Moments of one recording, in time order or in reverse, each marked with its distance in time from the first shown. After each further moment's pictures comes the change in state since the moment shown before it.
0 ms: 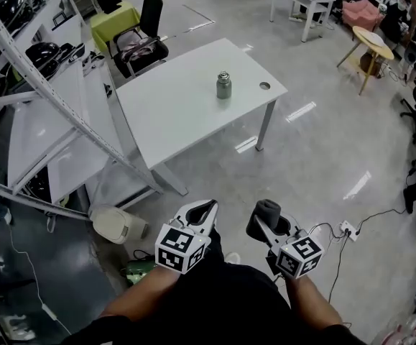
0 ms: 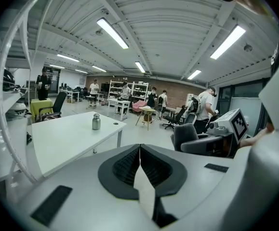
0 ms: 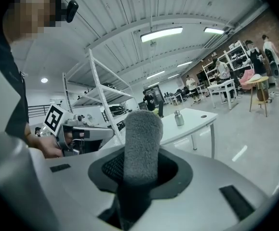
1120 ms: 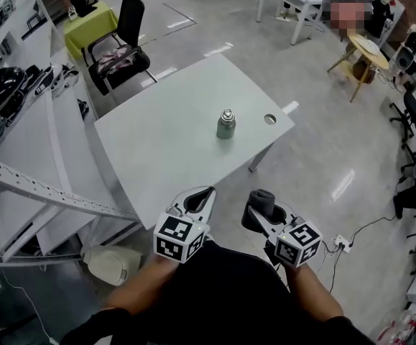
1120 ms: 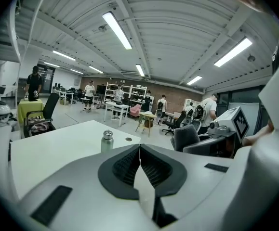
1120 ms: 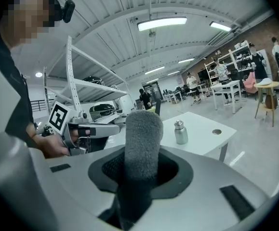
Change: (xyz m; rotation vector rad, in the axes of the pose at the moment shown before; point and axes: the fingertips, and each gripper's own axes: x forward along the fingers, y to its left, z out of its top) left arm 0.140 0.208 0.112 0.003 -0.046 -0.082; right arm 0.221 -0.088 0.112 -0.030 0.055 -0.032
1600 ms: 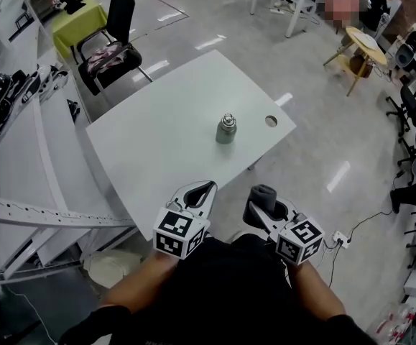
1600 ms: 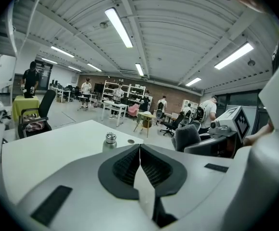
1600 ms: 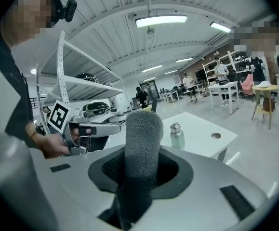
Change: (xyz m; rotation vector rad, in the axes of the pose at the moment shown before) left arm 0.036 0.042 0.017 -0.011 0.004 -0.045; right arm 0.039 -0.026 0.022 -0.006 0.020 -0.049
